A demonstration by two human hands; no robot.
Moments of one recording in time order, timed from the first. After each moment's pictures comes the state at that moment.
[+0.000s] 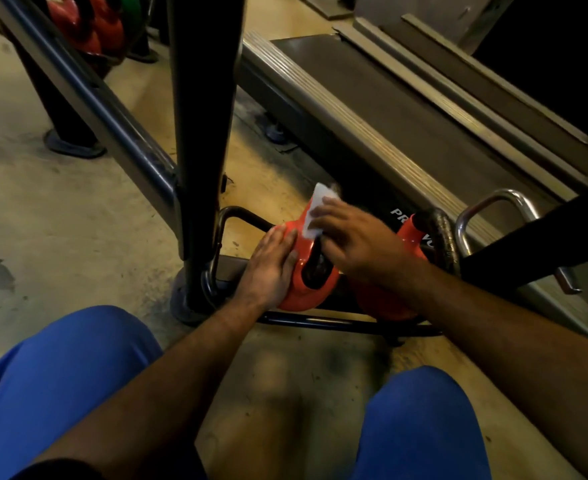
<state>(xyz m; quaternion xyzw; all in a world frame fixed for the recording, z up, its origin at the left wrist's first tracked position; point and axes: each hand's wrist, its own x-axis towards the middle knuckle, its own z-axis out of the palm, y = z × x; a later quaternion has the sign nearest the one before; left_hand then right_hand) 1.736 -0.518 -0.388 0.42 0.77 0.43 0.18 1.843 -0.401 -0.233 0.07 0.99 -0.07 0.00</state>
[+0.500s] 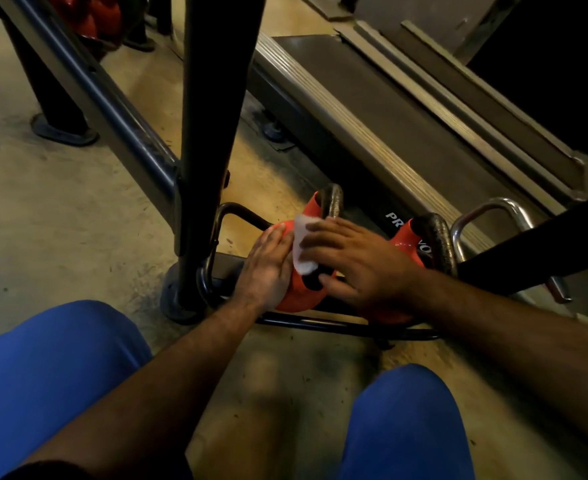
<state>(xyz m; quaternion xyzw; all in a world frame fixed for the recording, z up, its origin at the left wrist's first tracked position) 1.738 -0.519 -0.389 0.43 0.78 0.43 0.17 1.852 -0.399 -0.236 -0.05 0.99 0.02 0.10</state>
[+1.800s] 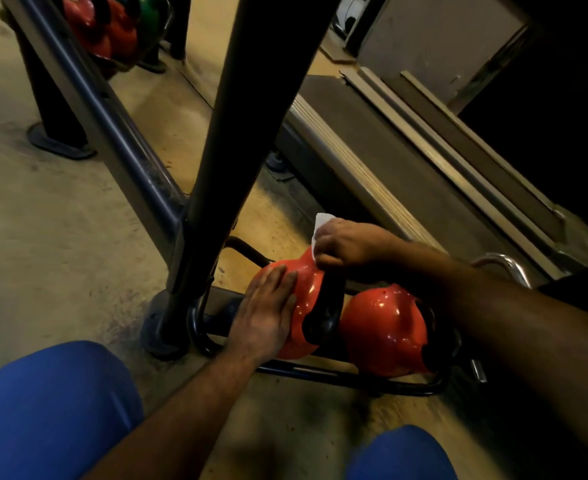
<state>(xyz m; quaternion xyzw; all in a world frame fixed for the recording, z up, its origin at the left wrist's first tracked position) 1.740 -0.514 -0.401 0.40 0.78 0.45 0.15 1.747 -0.349 -0.213 -0.03 0.96 0.08 0.28</state>
